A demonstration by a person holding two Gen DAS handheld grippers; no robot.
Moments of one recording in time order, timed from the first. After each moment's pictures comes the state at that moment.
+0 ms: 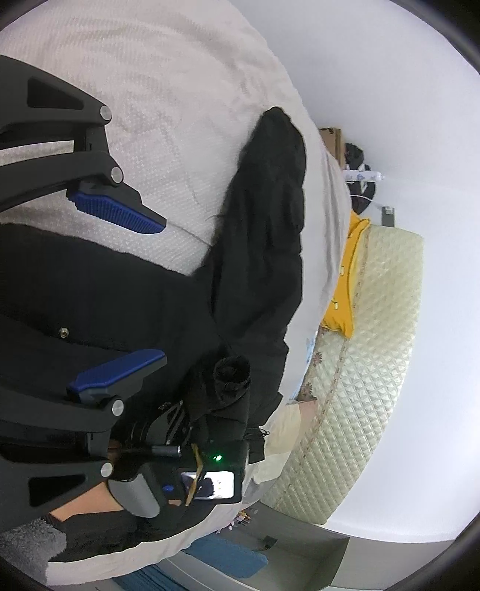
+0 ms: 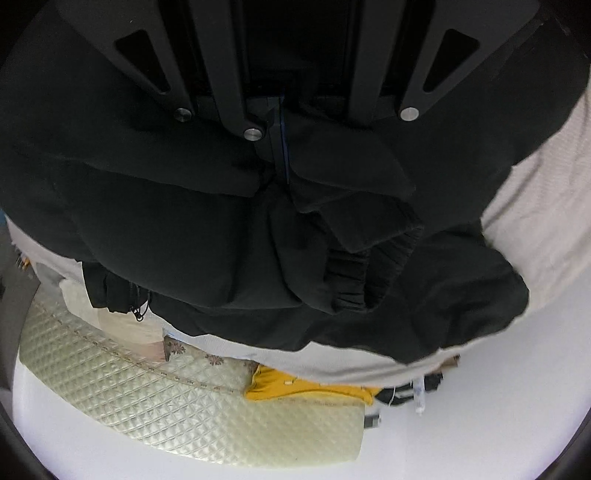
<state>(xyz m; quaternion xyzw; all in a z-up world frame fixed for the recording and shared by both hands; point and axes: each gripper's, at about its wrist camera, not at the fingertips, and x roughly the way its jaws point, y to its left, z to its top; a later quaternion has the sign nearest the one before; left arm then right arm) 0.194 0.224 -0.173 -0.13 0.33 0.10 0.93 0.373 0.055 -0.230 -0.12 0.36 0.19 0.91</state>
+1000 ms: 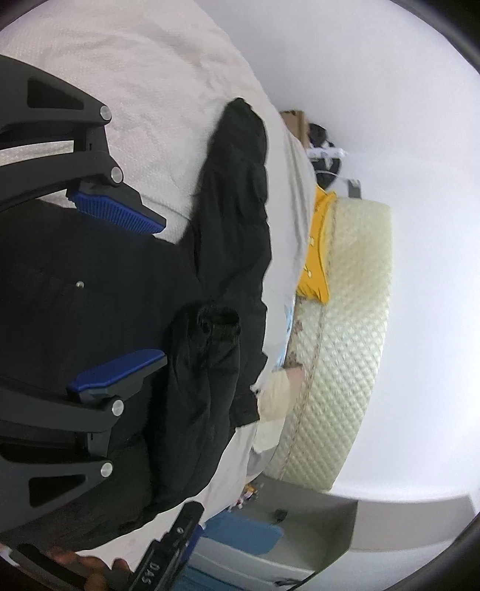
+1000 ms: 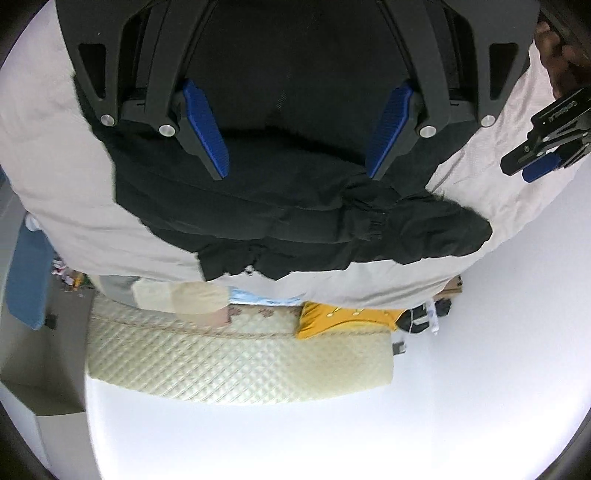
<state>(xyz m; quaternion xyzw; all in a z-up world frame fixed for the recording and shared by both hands) 0.144 0.170 -0.134 -0.07 0.28 0.06 0.96 0.212 -0.104 -0.088 -0.02 0.28 0.16 0.95</state>
